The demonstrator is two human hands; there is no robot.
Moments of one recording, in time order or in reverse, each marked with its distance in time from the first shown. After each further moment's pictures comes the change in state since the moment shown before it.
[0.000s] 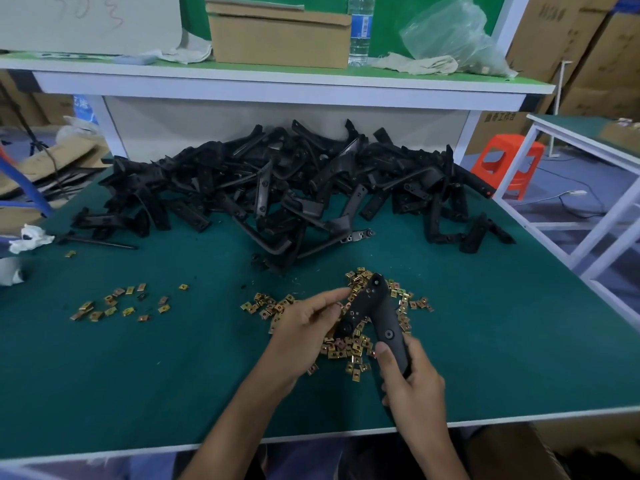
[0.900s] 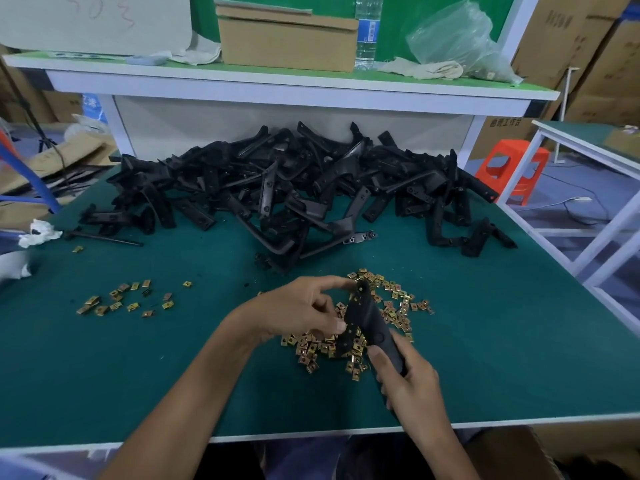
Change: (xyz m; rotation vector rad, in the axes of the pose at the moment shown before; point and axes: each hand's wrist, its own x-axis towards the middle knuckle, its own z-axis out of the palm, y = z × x) left_hand 0.036 0.032 -0.043 0.231 -0.546 -0.162; right_hand 0.009 0.000 -0.005 0.012 -0.171 -0.007
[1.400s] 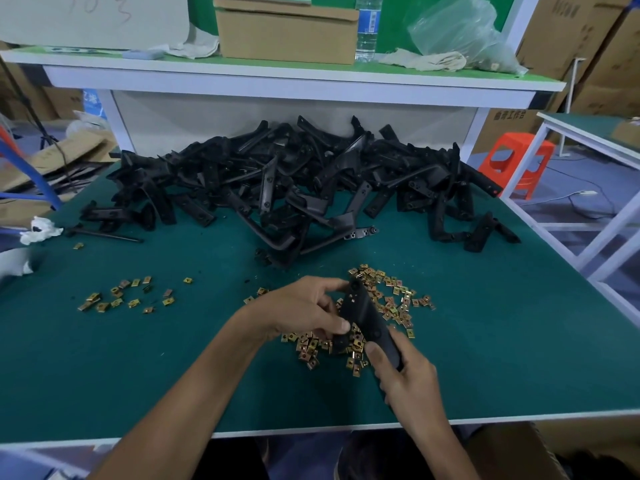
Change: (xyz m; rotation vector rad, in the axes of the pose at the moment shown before) left_hand 0.009 0.001 0.006 0.045 0.008 -0.067; right_hand 0.001 0.001 0.001 -0.085 0.000 0.008
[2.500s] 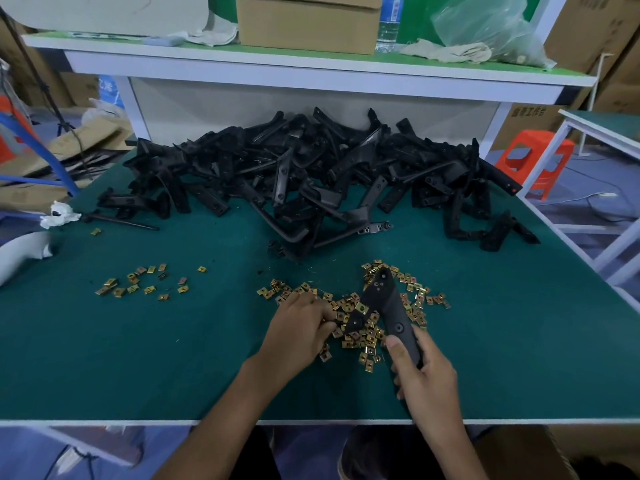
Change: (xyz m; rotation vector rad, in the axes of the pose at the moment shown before) left_hand 0.001 -0.084 0.036 0.708 0.641 0.150; right_hand -0.004 -0.005 0.002 0.039 0.078 0.015
